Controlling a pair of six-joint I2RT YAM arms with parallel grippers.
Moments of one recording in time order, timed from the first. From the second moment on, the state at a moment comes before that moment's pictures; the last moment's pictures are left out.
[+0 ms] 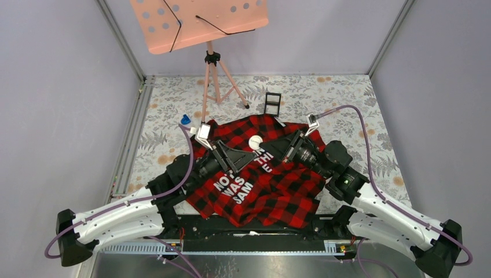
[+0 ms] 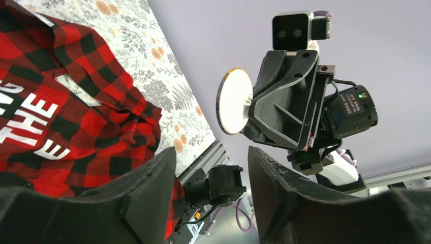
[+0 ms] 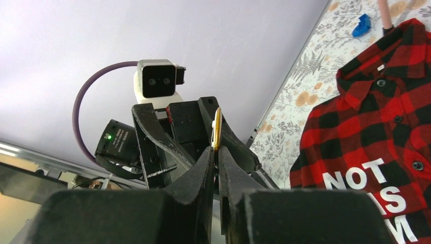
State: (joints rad) left arm -1.05 0.74 0.59 0.18 -0.13 -0.99; right arm 0.83 0.80 0.62 0.26 -0.13 1.05
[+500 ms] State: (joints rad) left arm -1.02 0.72 0.58 0.30 -0.13 -1.06; right arm 0.83 0.85 0.61 0.39 -0.21 1.09
